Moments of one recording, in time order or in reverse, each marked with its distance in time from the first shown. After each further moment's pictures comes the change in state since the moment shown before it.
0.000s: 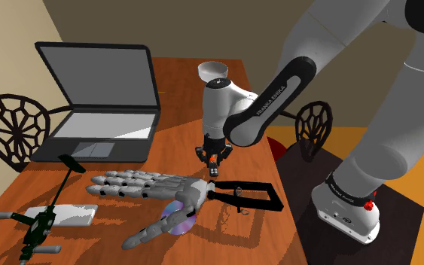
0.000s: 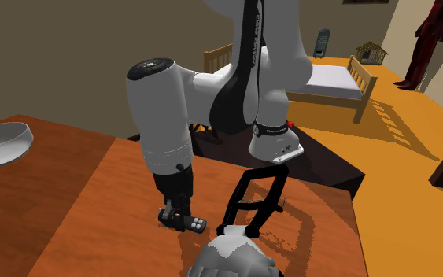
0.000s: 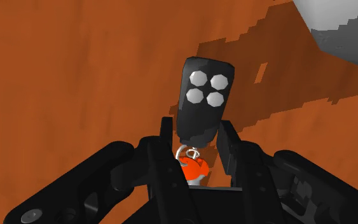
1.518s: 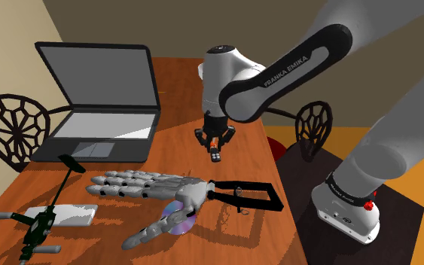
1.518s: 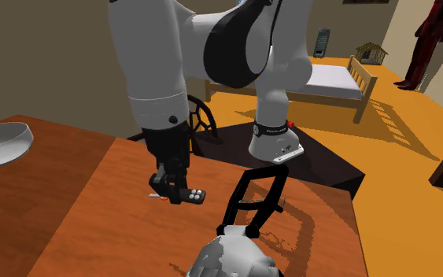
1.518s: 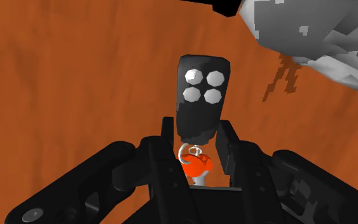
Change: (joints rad) arm -0.018 -0.245 0.033 0.042 0.218 -0.249 -0.149
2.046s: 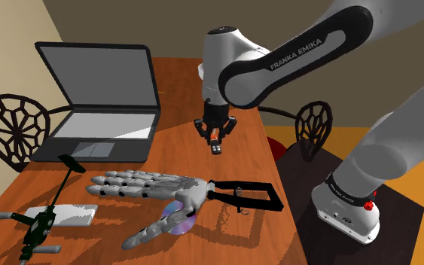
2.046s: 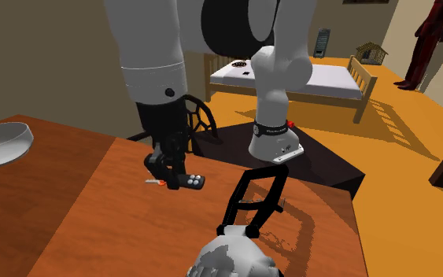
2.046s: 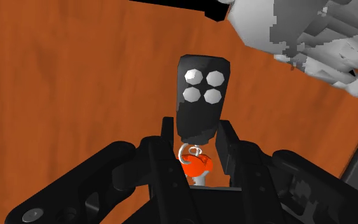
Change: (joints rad) arm 0.007 -0.086 -0.016 0.044 0.045 -0.120 -0.030
